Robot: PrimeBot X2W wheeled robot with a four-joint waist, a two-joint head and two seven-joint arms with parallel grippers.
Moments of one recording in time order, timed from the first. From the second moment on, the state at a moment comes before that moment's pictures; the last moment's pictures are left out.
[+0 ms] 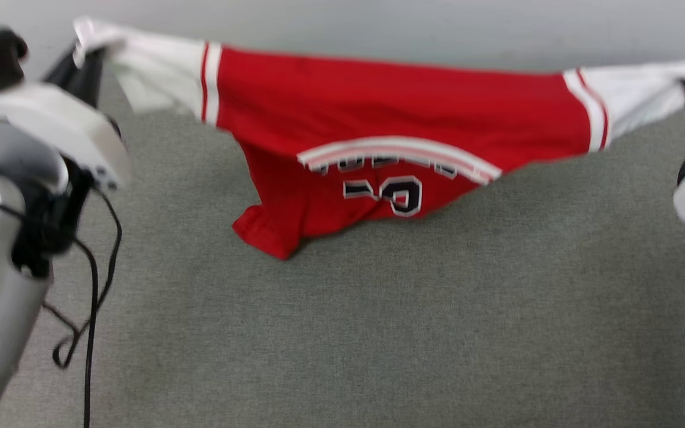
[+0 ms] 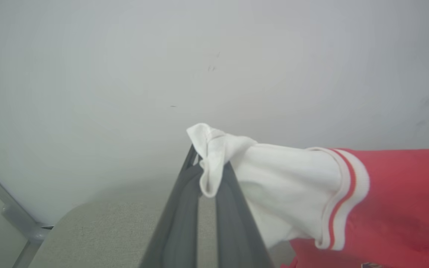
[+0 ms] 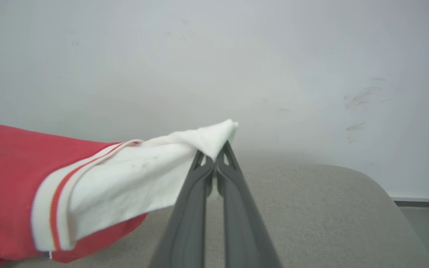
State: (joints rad) left arm -0.70 0.63 -0.40 0.06 -0.70 0.21 0.18; right arm -0.49 -0.23 -0.16 -0.02 0.29 0.13 0.44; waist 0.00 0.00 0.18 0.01
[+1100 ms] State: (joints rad) left arm -1.55 0.50 -0.44 0.87 -0.60 -0.05 0.07; right arm -1.51 -0.23 0.11 0.74 0.25 0.13 0.16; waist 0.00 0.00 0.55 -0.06
